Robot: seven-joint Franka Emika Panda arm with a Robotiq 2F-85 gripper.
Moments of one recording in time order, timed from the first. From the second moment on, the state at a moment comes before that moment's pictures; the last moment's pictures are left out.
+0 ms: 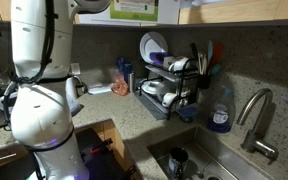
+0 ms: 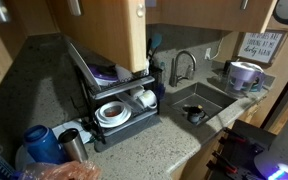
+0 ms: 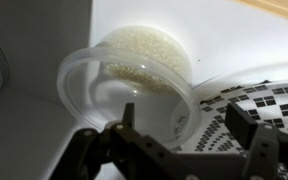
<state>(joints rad) -0.13 0.24 -0.33 -0.85 0.02 1.66 -0.46</state>
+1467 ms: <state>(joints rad) -0.06 -0.11 -0.26 -1.13 0.05 1.66 -0.53</state>
